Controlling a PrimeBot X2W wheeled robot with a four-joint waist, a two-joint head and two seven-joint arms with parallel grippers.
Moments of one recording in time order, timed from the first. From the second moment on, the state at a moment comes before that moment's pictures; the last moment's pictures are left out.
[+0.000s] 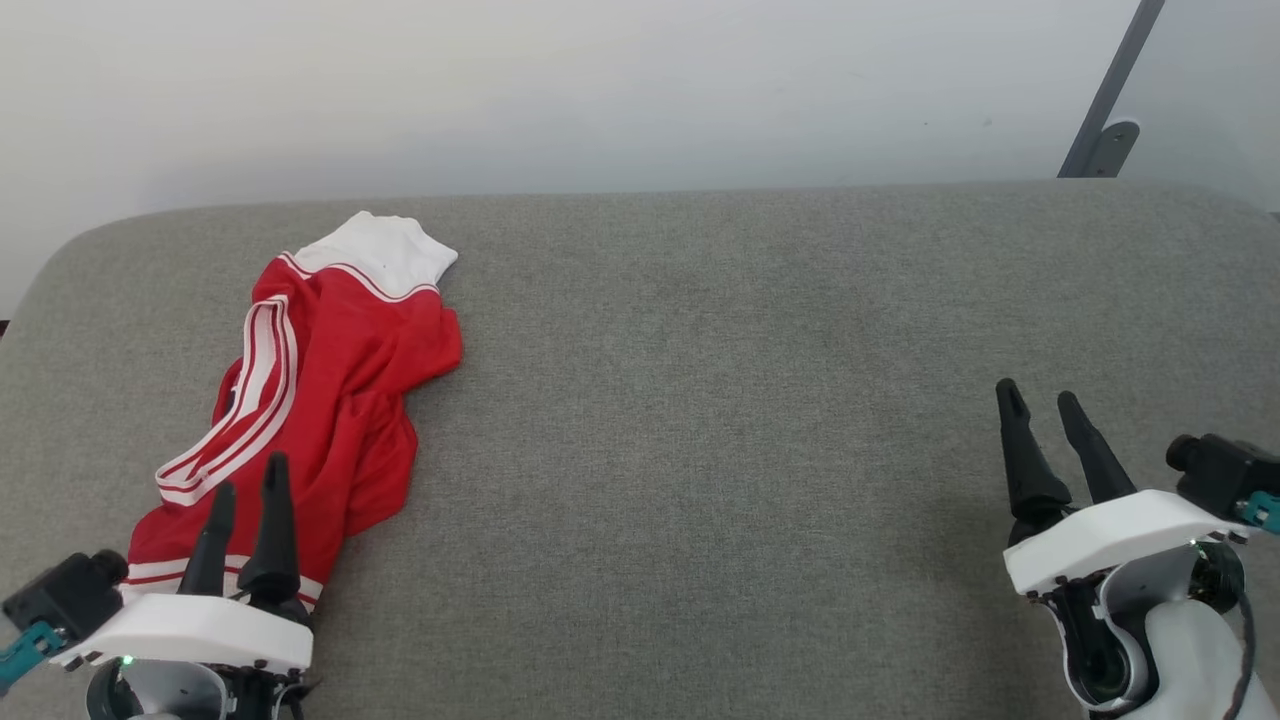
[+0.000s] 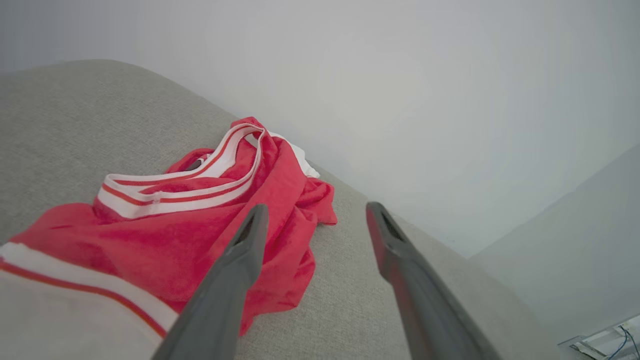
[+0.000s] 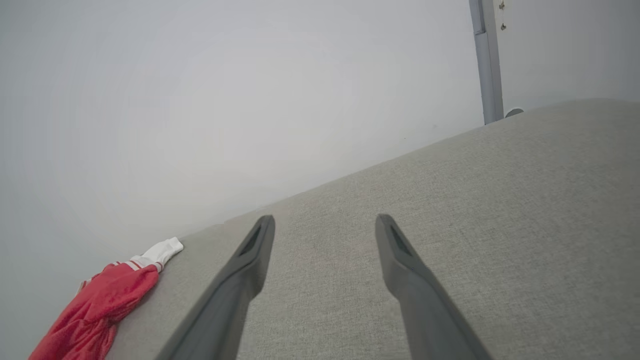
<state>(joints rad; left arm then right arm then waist) -0.08 0.16 0.09 0.23 -0.78 -0.13 -0.09 -0.22 -0.12 -0.01 0.33 0.62 0.13 -0.09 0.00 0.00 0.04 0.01</state>
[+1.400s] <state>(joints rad) -0.09 0.27 0.02 0.25 -0.48 -0.13 -0.20 -0.27 -0.08 -0.06 0.39 0.18 0.13 -0.19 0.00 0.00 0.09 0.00</state>
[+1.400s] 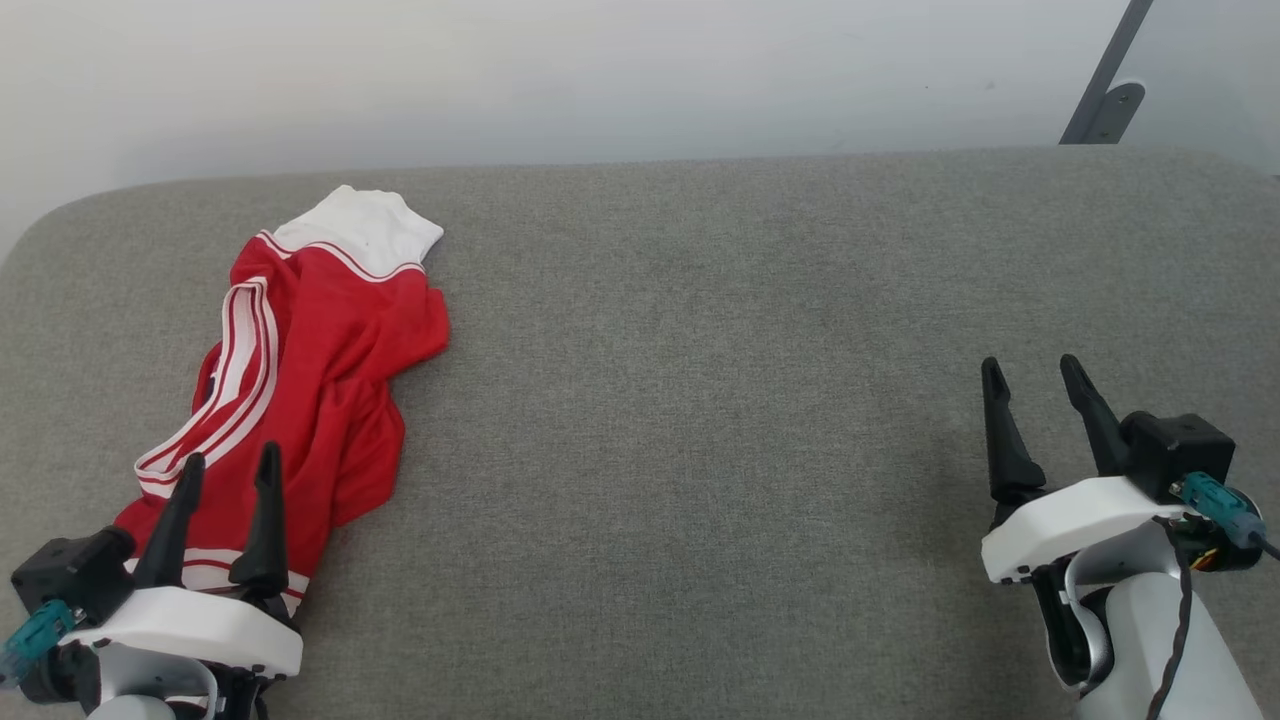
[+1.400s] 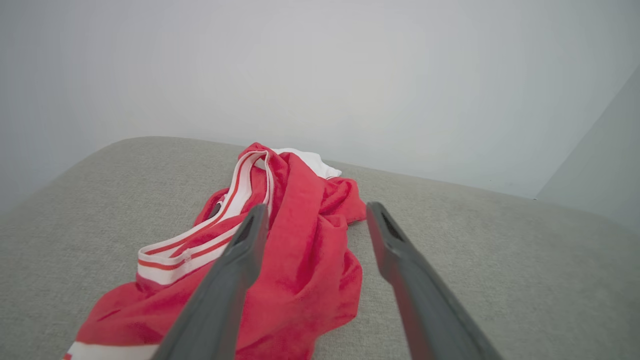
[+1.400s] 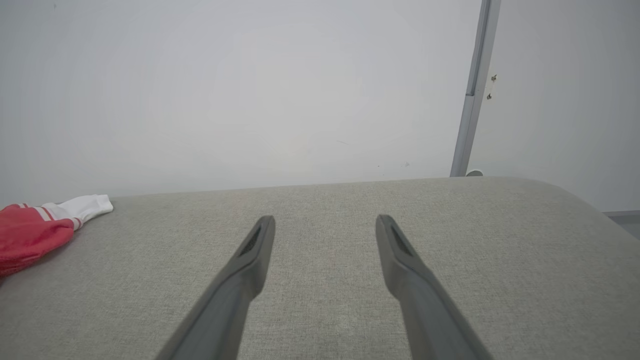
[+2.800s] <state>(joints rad) -0.06 0.19 0.11 0.27 -0.32 -0.13 -0.26 -0.31 -0.06 0.06 0.42 0.04 0.13 -0.26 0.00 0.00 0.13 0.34</state>
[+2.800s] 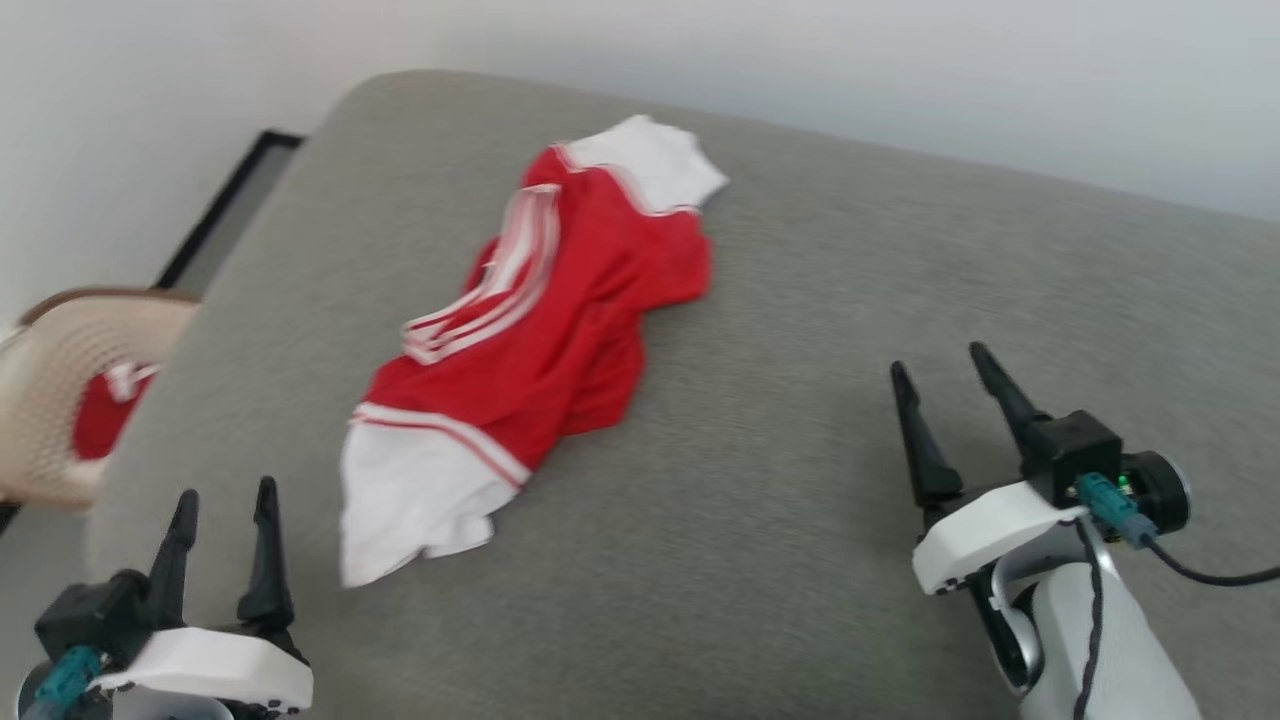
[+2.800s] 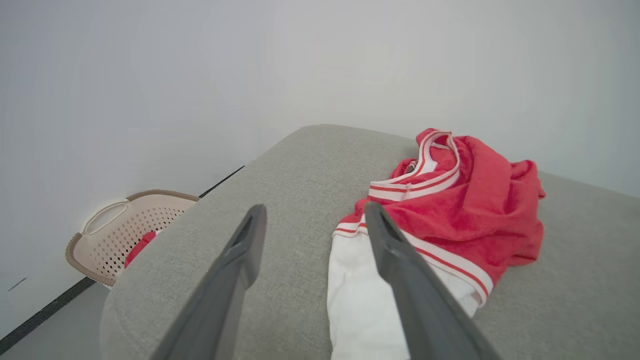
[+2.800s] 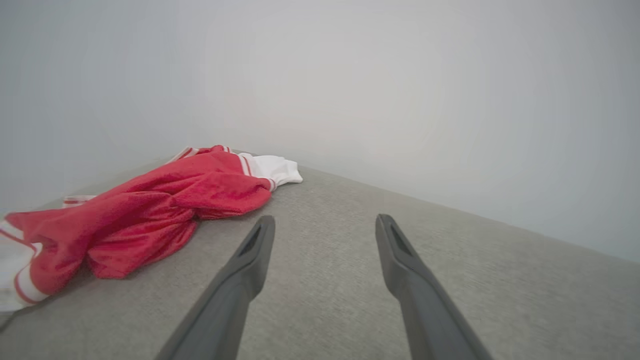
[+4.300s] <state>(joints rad) -0.54 0.97 -0.71 0.30 -1.19 -0.13 0.06 -0.33 -0.05 0.17 0.34 0.23 0.13 -0.26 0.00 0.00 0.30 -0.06</state>
